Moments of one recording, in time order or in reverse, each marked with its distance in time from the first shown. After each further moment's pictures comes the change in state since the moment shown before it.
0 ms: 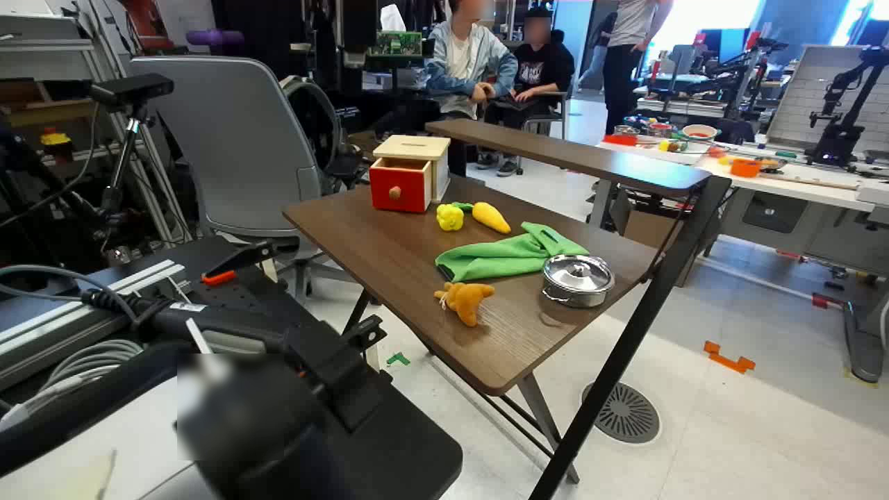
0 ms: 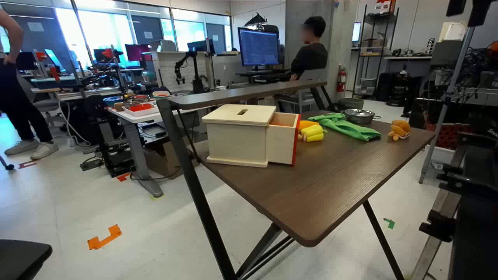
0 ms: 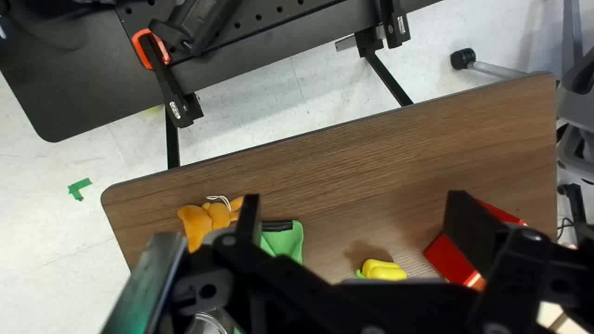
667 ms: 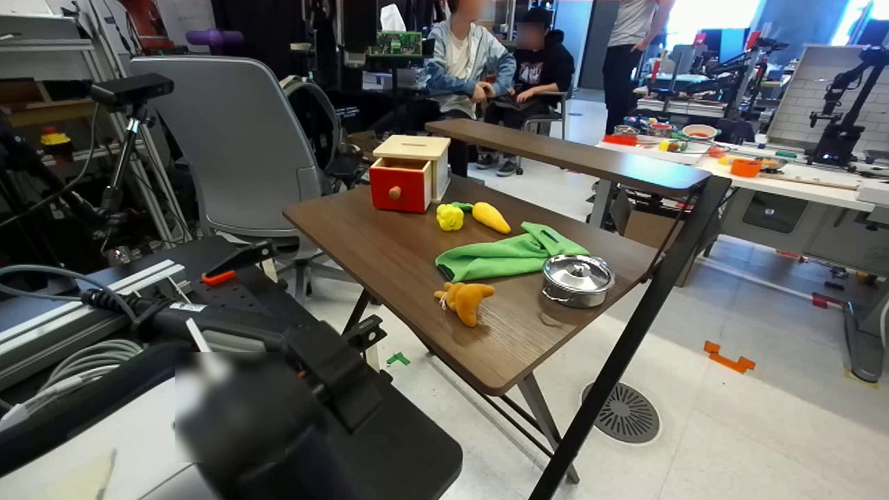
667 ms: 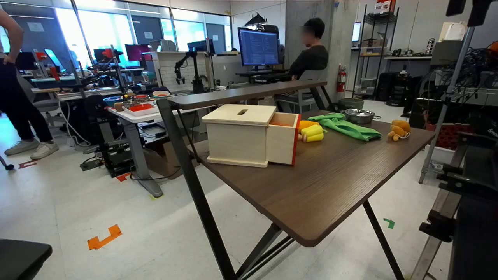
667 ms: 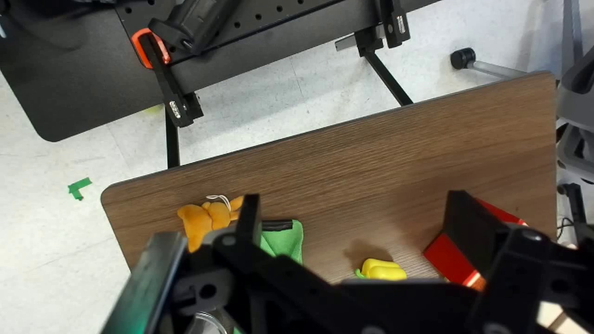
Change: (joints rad) arm 0.000 0.000 0.000 0.001 0.000 0.000 0.000
